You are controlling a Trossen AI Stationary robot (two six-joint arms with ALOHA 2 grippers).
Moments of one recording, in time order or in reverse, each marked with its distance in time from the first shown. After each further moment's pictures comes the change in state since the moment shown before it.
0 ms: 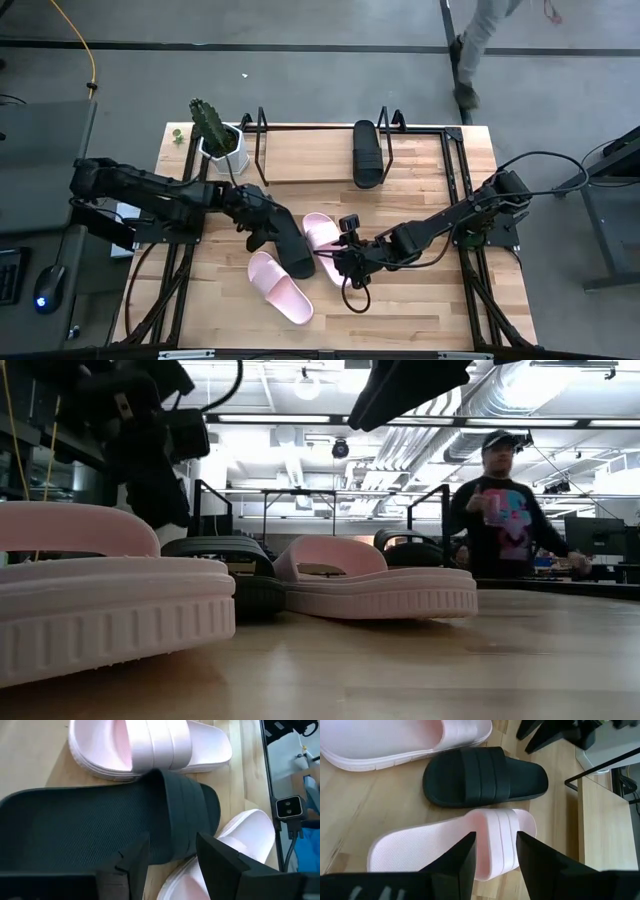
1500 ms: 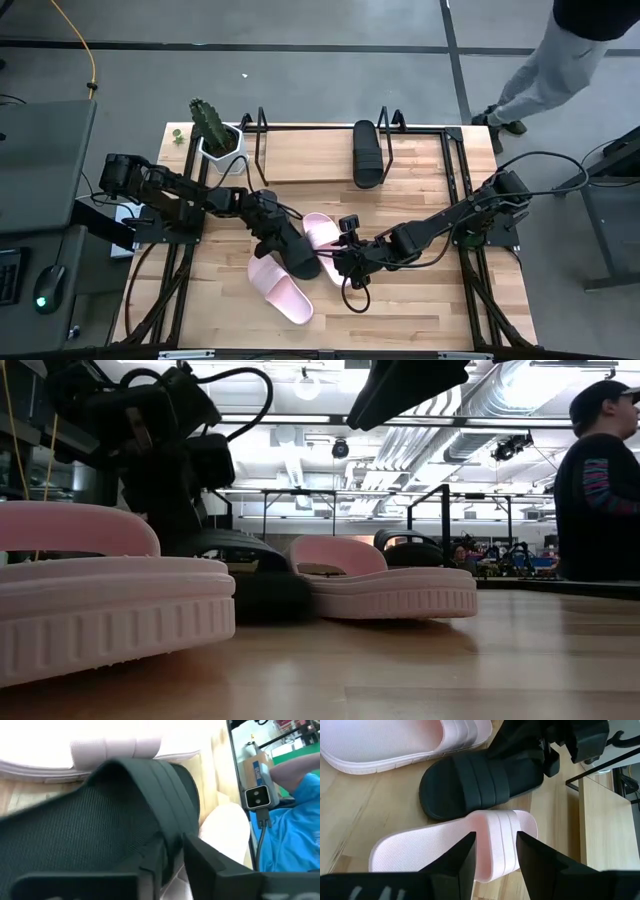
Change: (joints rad) left arm 0.000 0.290 0.000 0.332 0.230 -0.012; right arm 0.000 0.001 0.000 0.007 -0.005 0.009
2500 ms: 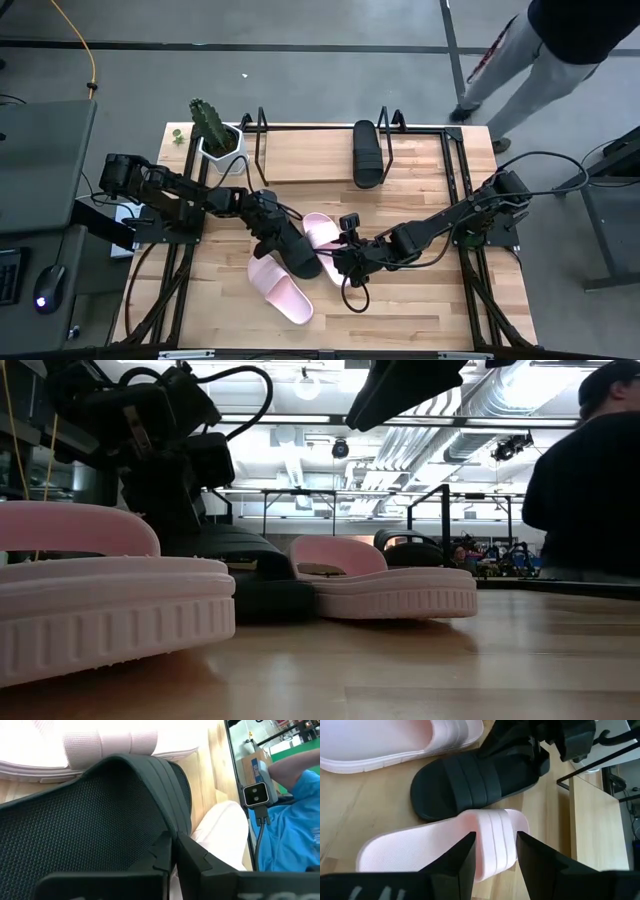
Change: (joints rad) left arm 0.000 0.000 0.000 -0.001 0.011 0.012; right arm 0.000 0.000 0.000 0.000 0.040 -0.006
